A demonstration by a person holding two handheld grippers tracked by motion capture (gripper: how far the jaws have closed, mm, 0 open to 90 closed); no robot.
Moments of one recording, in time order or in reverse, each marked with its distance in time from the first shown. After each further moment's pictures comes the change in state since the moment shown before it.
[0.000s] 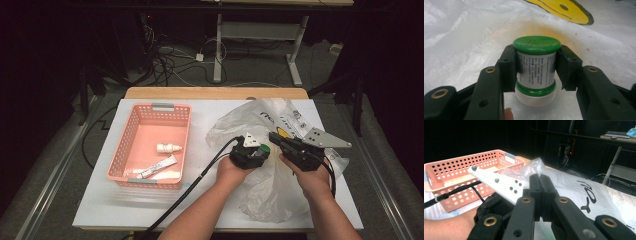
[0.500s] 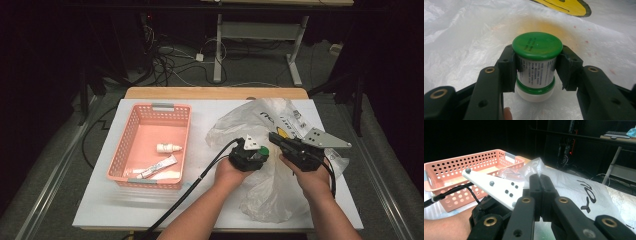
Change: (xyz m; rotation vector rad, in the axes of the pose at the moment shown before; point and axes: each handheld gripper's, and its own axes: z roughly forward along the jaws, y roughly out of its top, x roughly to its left) left arm -0.003 -0.004 -0.006 0.037 0.007 0.037; right arm 0.001 0.000 0.000 0.003 0.001 0.002
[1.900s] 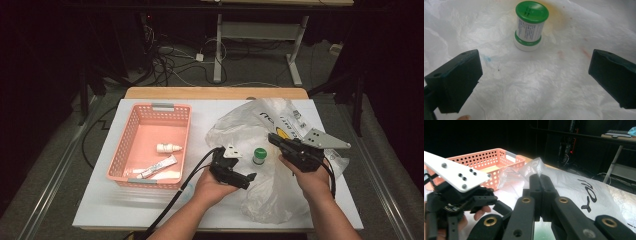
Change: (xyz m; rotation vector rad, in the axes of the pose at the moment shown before) left arm -0.008 -0.026 -0.068 0.075 -0.032 -0.085; right arm 0.001 -0.001 0.000 0.008 0.006 -0.004
